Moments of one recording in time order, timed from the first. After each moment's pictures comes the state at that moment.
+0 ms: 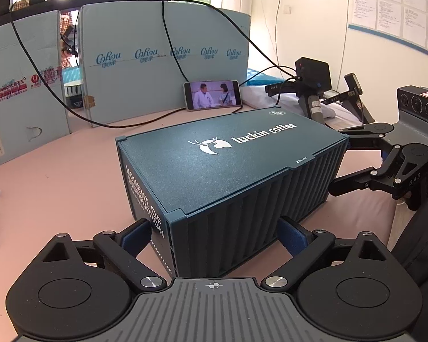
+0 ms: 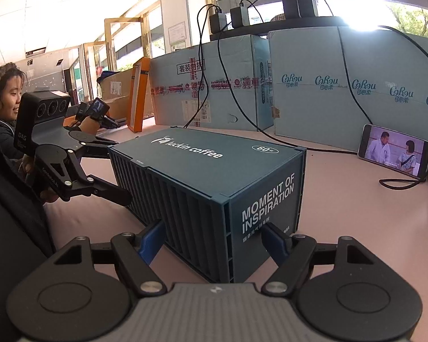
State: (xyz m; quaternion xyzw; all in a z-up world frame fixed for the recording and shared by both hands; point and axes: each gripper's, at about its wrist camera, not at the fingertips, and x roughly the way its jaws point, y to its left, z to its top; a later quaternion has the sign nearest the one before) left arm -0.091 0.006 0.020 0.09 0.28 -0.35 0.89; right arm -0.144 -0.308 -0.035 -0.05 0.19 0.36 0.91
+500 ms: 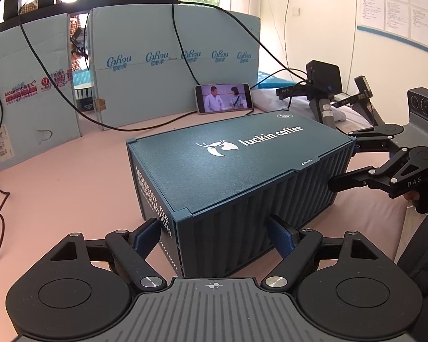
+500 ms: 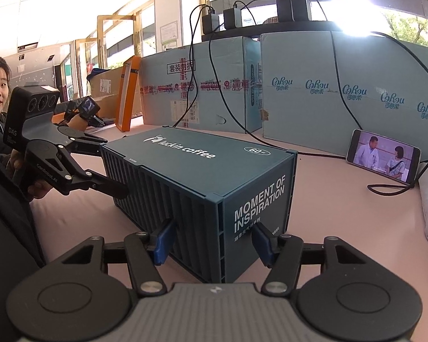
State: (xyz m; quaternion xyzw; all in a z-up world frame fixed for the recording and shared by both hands) left arm -0.088 0.007 0.023 0.09 0.28 -0.34 0.90; right arm -0.144 -0.307 -0.036 -0.06 0.18 0.33 0.92
